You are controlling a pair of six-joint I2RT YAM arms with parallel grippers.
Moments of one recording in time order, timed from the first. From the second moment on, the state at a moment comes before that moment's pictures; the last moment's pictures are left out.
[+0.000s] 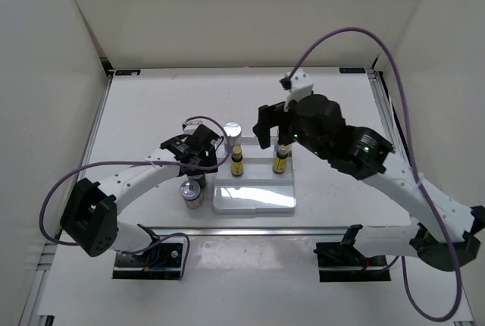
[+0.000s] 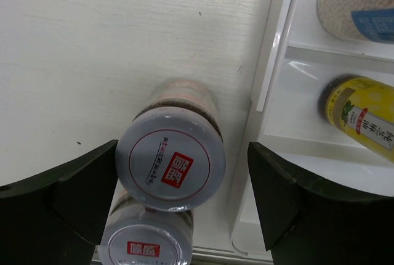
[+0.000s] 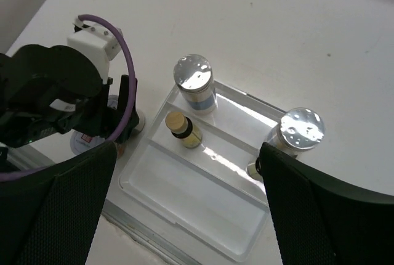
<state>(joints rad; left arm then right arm) -0.67 1.36 0.96 -0.74 -0.41 -0.70 1.00 1.24 1.51 -0.71 0.33 0.30</state>
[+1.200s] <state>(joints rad) -0.90 1.23 1.48 -0.90 -0.41 -0.50 1.00 0.80 1.36 -1.15 0.90 0.40</state>
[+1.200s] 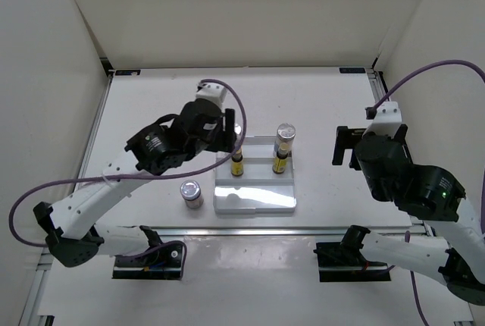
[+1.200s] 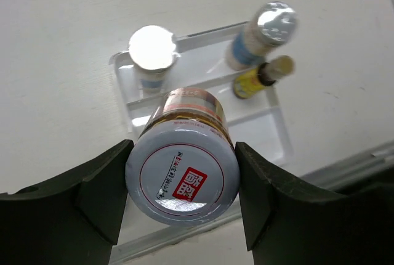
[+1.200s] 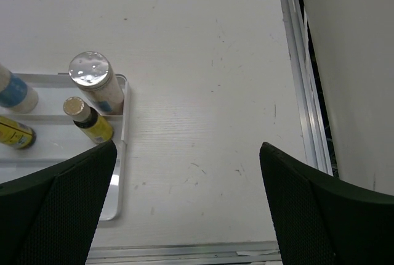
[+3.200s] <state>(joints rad) -1.28 1.14 1.34 -0.60 -0.81 -0.50 1.00 0.61 1.13 -1.39 0.96 0.68</state>
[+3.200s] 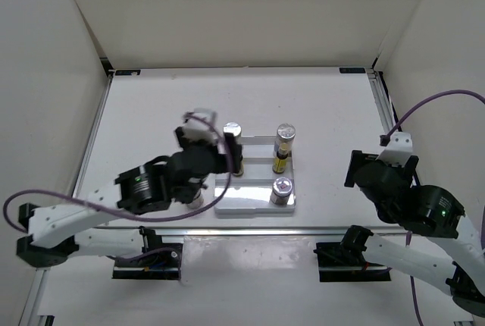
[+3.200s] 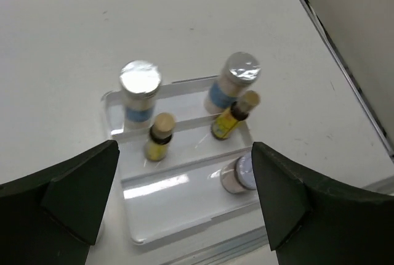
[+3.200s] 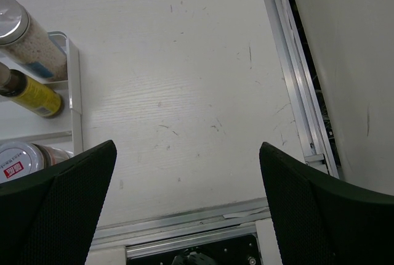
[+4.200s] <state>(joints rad) -0.69 1.11 0.73 -0.76 -0.38 -0.92 1.00 0.65 1.10 -1.34 0.93 0.64</state>
